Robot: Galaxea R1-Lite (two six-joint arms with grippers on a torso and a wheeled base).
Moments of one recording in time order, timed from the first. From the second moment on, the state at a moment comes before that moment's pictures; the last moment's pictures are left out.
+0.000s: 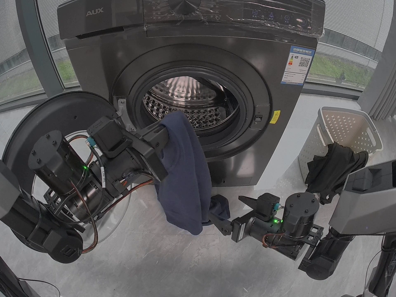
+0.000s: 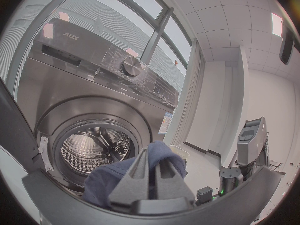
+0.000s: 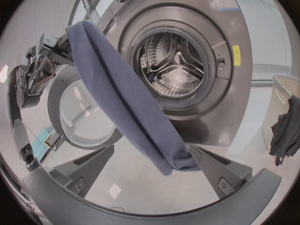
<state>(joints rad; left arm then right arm) -0.60 1.77 -0.57 -1.55 -0.19 -0.13 0.75 2.15 -0.45 -1.55 -0.07 0.20</state>
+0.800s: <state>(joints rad) -0.62 1.73 -0.56 -1.55 -0.22 -0.13 0.77 2.36 -0.87 -1.52 -0.04 0.17</state>
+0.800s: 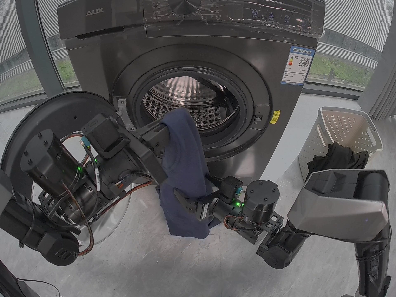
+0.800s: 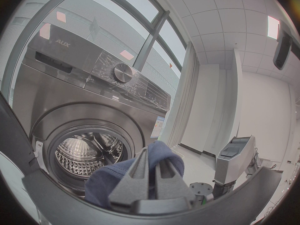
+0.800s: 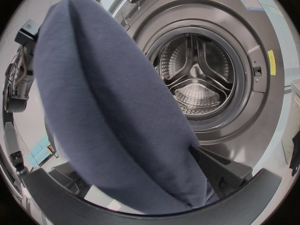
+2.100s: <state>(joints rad) -0.49 1.77 -0.50 -1.55 -0.25 -0.12 0.62 2.15 -0.75 -1.54 -0.09 0.17</state>
